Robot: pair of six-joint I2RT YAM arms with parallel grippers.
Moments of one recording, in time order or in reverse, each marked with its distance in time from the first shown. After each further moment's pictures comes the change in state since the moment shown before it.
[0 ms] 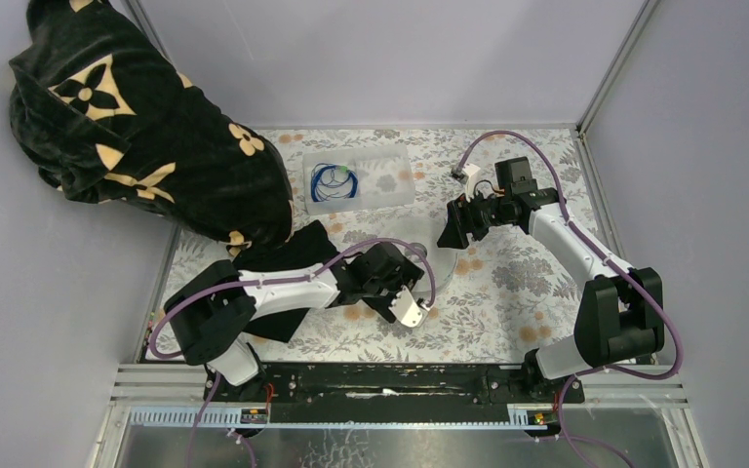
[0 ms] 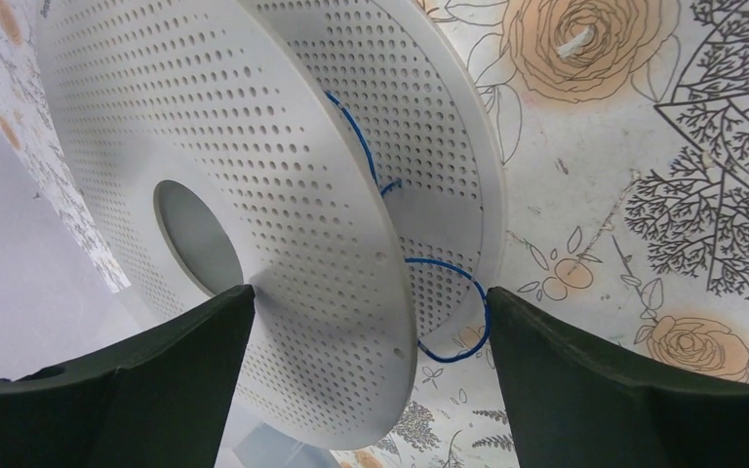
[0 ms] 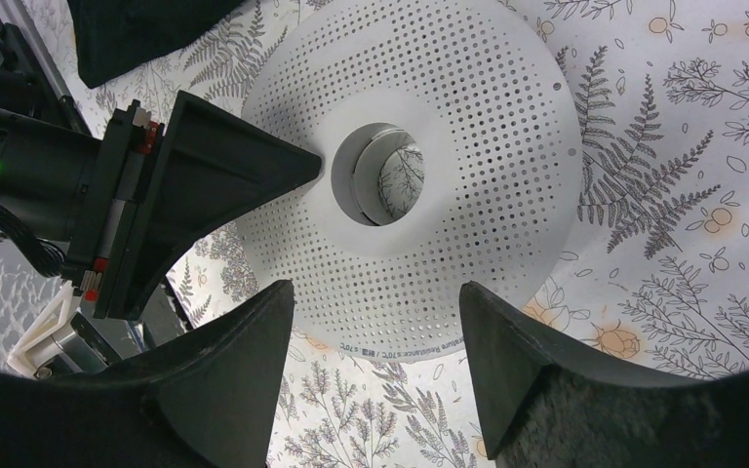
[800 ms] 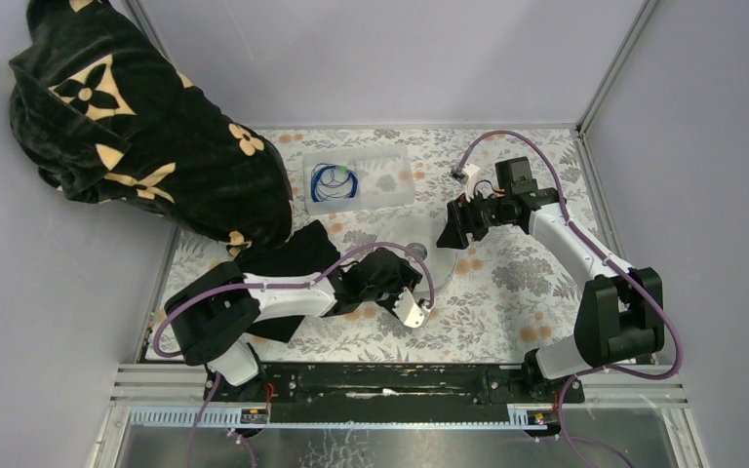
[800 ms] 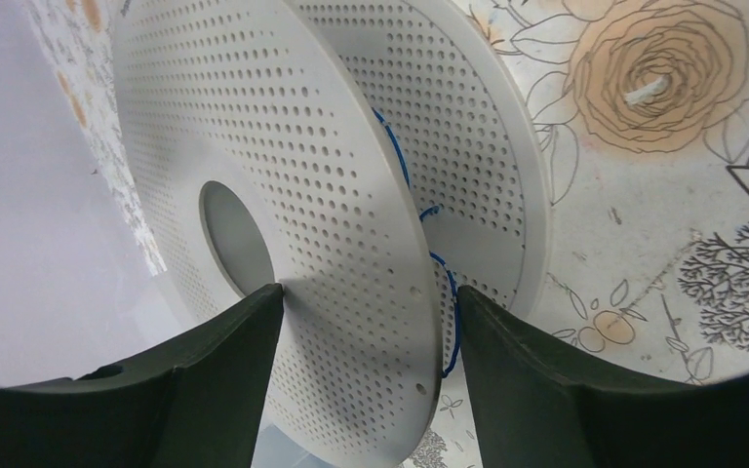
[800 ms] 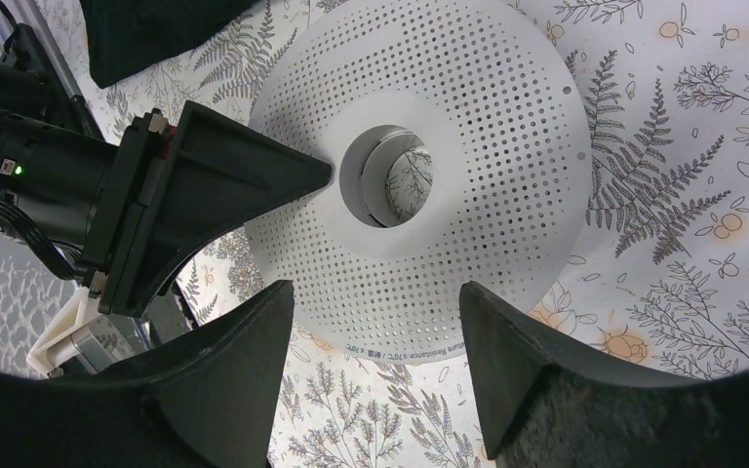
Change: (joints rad) left arm -0.019 0.002 -0.089 0.227 -0.036 -0.045; right arm -0.002 0.000 0.000 0.000 -0.023 0.000
